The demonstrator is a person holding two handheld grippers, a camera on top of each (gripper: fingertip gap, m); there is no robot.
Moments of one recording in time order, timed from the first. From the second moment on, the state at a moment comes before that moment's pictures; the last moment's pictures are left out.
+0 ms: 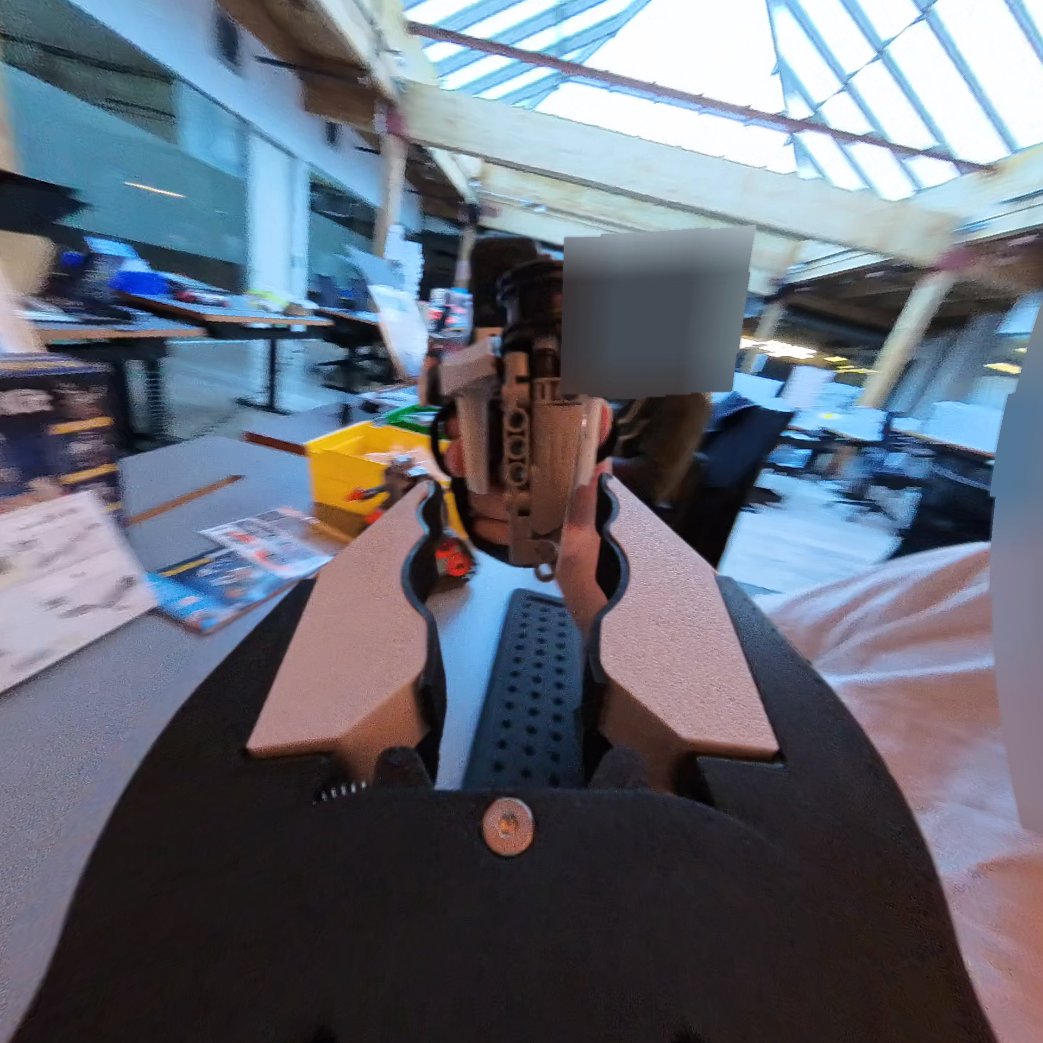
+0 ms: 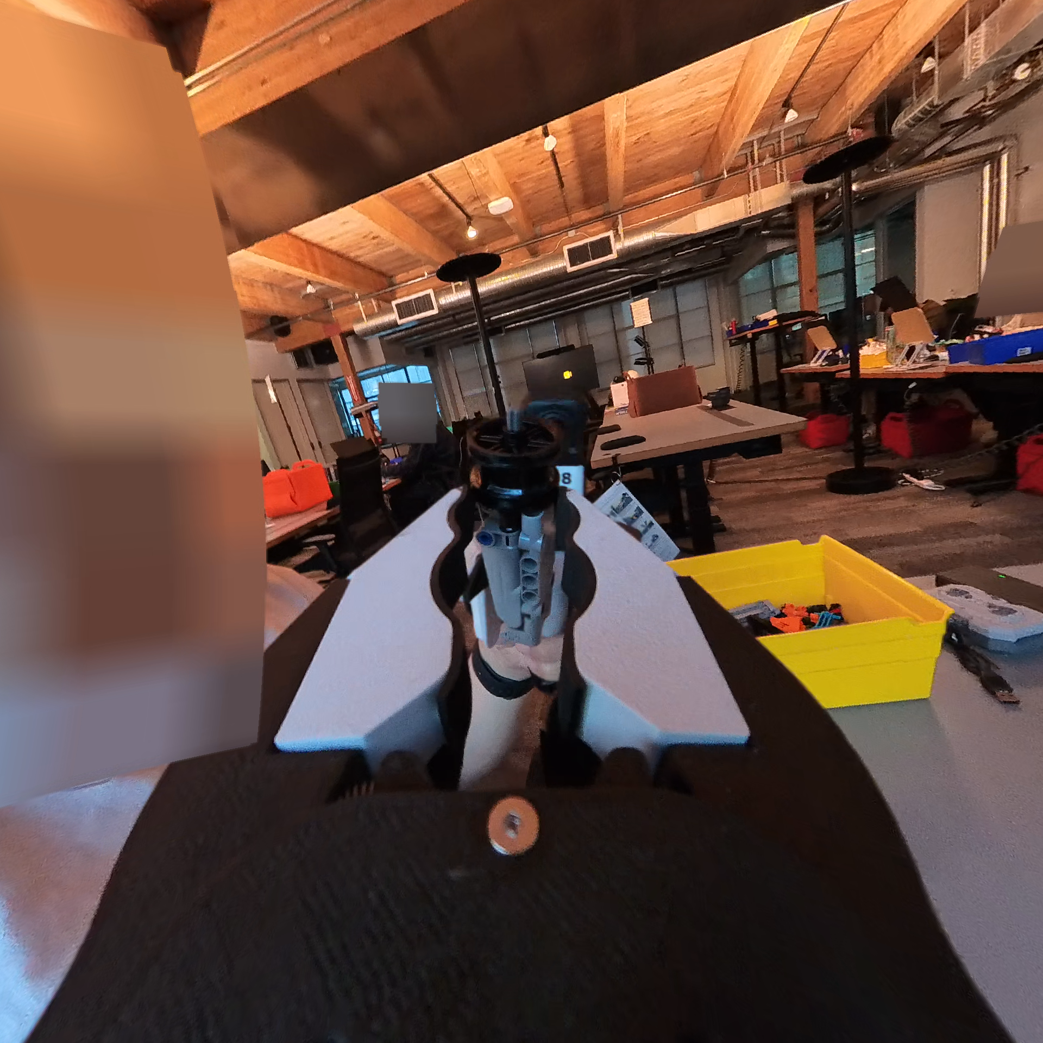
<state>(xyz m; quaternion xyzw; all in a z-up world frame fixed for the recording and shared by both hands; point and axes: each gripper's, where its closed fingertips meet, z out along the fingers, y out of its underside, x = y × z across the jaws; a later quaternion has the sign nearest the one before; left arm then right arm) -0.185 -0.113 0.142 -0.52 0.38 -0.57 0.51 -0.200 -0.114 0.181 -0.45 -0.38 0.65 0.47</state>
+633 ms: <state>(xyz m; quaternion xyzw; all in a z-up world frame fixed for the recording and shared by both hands) -0.187 -0.146 0.158 -0.44 0.36 -0.69 0.44 -0.191 -0.136 0.196 -0.41 -0.44 0.49 0.63</state>
